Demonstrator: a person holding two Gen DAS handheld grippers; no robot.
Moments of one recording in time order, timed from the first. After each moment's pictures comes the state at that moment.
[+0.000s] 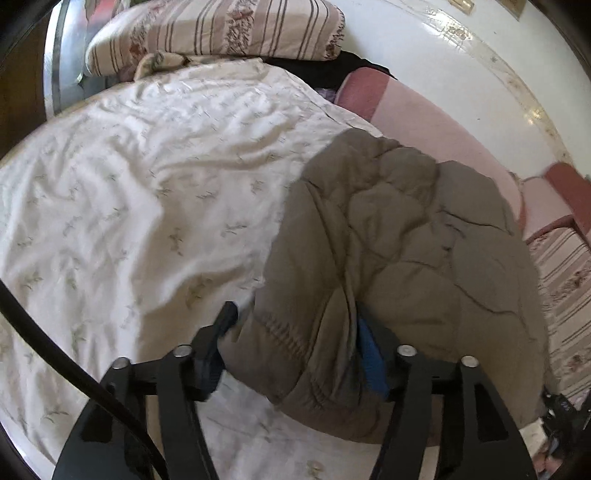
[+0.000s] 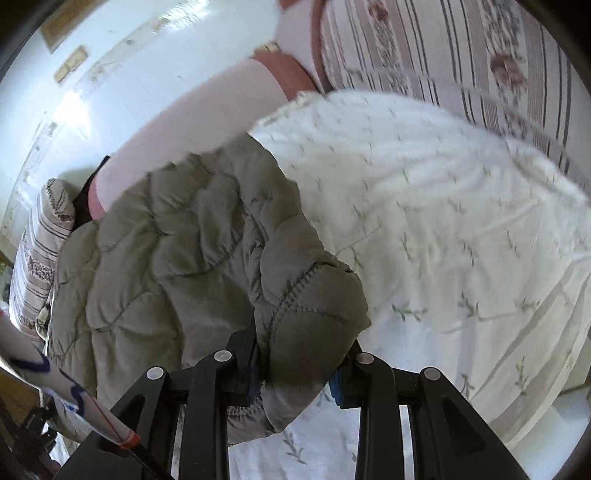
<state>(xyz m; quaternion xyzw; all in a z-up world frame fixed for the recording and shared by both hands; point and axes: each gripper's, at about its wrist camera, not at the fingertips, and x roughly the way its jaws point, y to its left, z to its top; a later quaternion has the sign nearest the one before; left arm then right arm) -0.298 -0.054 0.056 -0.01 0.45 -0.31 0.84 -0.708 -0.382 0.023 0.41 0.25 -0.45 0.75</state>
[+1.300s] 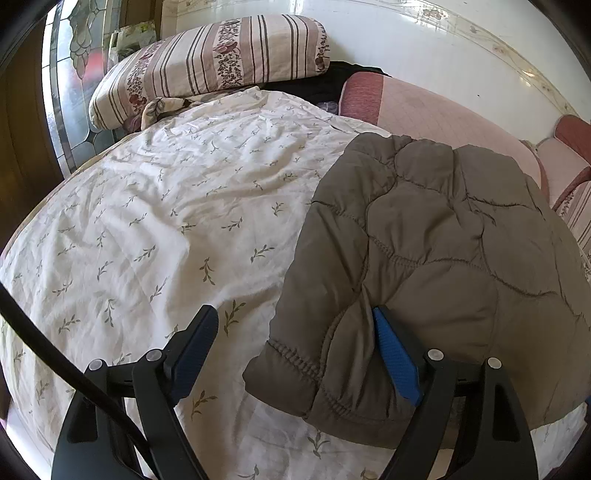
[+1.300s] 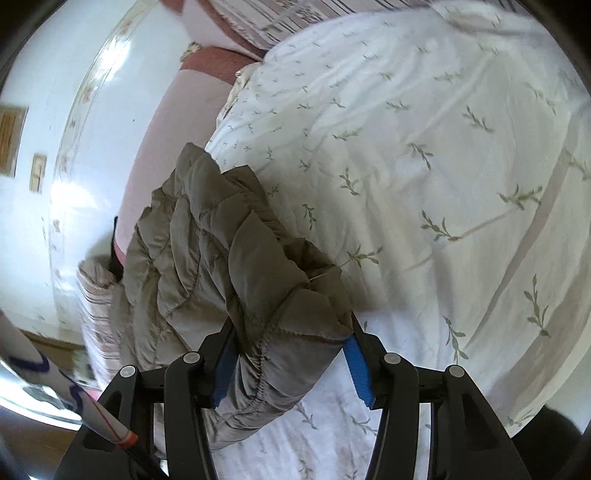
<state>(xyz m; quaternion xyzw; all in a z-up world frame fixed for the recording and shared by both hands) -0.305 -0.060 0.055 0.07 0.39 -0.28 0.87 -0.776 -0.394 -0.009 0.63 0.15 -0.36 0.67</state>
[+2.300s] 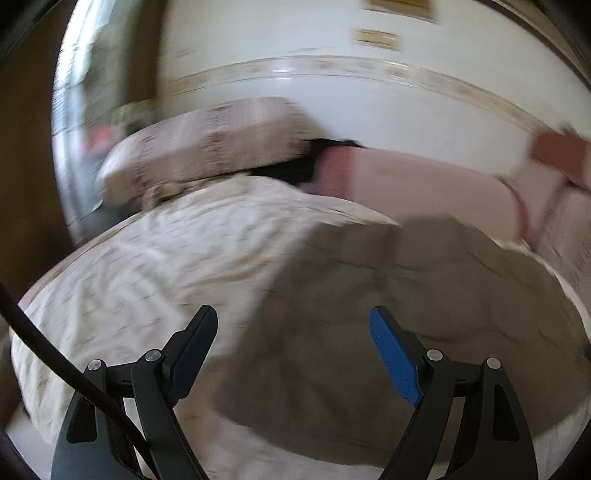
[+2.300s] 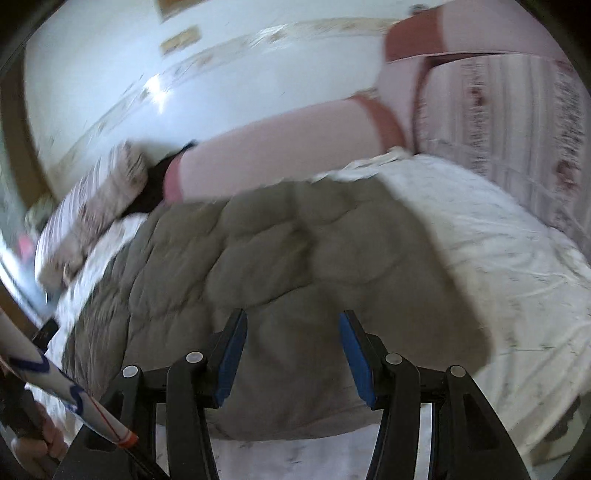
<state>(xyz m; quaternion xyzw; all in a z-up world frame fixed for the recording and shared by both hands) -0.380 -0.084 0.113 0.08 0.25 -0.31 0.91 -0.637 -0.292 0.086 0.26 0.24 -0.38 0.85</state>
